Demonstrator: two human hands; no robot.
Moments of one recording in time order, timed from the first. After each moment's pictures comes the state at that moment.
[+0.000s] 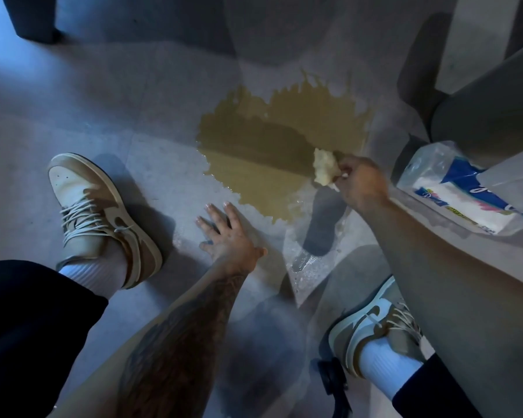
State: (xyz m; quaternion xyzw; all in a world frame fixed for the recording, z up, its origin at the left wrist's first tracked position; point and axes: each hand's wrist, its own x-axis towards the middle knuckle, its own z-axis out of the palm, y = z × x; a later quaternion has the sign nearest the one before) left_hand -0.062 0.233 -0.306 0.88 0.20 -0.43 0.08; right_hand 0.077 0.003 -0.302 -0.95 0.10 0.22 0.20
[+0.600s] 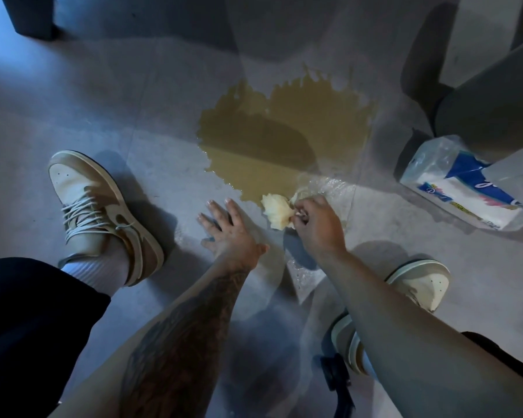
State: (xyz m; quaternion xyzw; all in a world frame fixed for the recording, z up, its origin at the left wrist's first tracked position) left_hand -0.061 0.233 -0.308 0.87 0.20 -0.43 0.08; right_hand -0.028 0.064 -0.312 -0.92 0.04 0.21 0.32
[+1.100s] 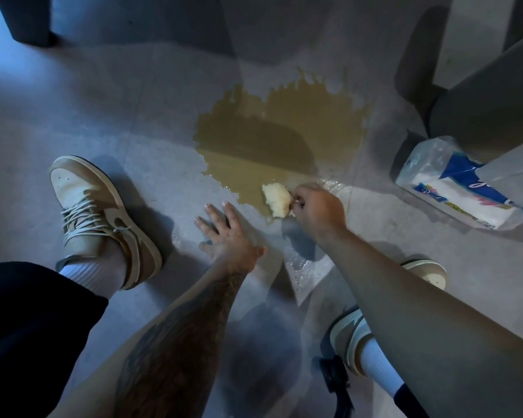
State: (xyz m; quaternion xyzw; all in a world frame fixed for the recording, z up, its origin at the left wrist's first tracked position) left_hand -0.061 0.233 -0.307 0.88 0.20 -0.42 0.07; right_hand 0.012 0.062 -0.306 -0.95 -0.01 0.22 0.22
